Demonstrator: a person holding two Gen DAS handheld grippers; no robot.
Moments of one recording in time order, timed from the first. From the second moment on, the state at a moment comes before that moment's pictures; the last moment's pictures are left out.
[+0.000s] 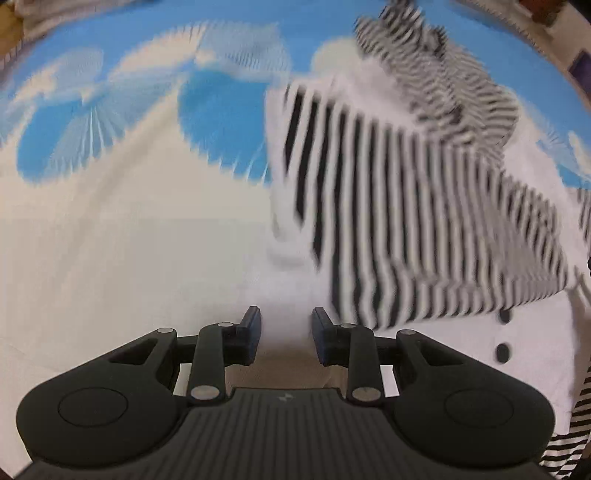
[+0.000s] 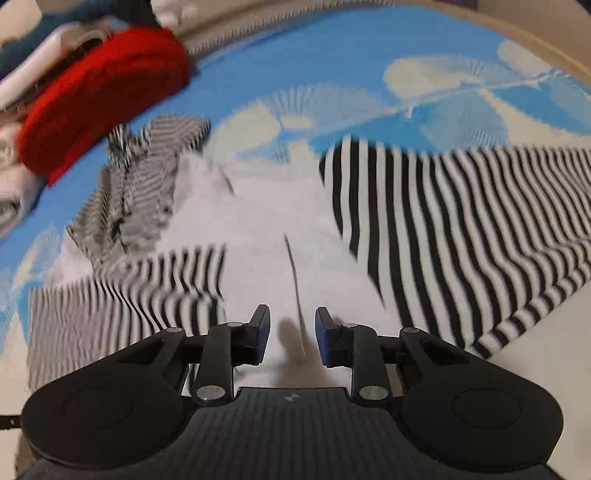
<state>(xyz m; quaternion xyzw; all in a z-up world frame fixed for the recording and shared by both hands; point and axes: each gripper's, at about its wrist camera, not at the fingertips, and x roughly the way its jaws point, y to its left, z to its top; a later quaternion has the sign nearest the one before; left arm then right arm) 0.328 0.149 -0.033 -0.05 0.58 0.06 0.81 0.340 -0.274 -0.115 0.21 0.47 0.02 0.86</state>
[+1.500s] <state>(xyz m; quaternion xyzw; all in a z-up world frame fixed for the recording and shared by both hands) 0.326 0.063 0.068 -0.02 0.38 0.00 0.92 0.288 -0.577 -0.172 0.43 0.37 -0.26 0.78</state>
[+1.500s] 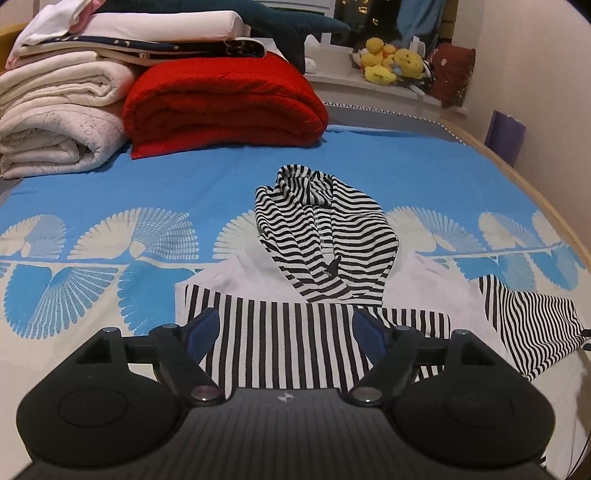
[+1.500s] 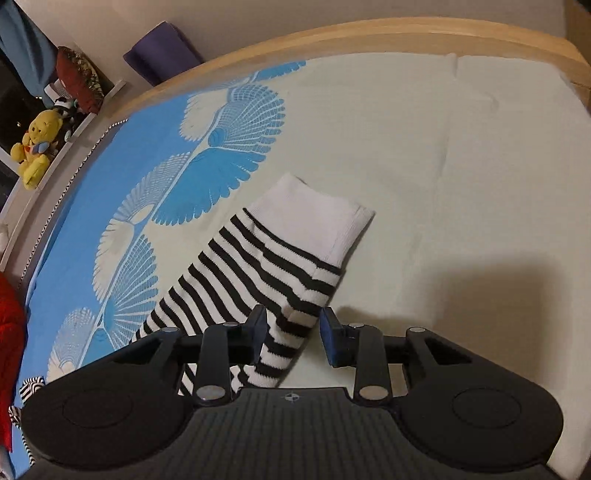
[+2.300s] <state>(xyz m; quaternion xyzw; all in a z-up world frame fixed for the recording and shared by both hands) 0.325 0.083 0.064 -0.03 0.41 0.02 0.91 0.300 -0.554 -0.153 0.39 0.34 -0.30 0.80</state>
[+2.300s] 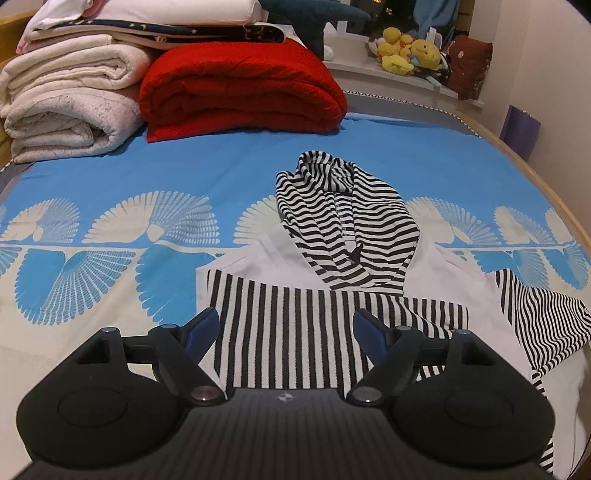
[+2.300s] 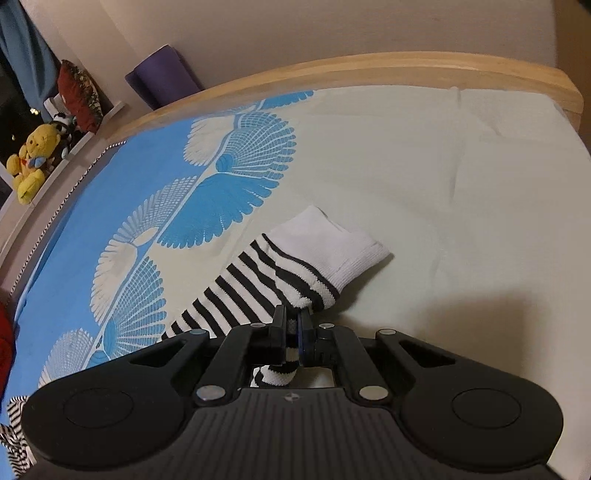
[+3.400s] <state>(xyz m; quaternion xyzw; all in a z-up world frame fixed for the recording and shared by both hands) 0.318 0.156 0.072 -0.15 0.42 0.08 0.89 0.307 -0.161 0.061 0.11 0.33 0.28 0.89</state>
